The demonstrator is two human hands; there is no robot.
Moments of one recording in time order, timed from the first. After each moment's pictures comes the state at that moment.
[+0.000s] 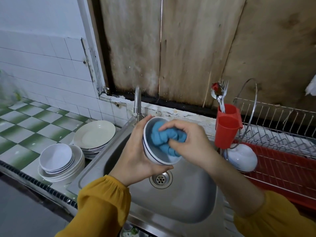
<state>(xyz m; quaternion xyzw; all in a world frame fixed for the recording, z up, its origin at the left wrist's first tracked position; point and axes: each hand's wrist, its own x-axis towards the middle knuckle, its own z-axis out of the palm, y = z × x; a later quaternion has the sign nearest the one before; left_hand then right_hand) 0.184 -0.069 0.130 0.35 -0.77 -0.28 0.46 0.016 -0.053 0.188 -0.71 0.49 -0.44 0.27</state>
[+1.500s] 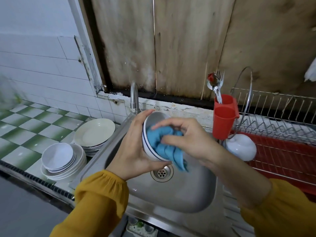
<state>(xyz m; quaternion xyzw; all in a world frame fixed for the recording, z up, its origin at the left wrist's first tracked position) 0.185 -0.067 0.144 0.30 -0.81 -0.20 0.45 0.008 -0.042 0.189 -0.67 0.41 -0.44 0.44</state>
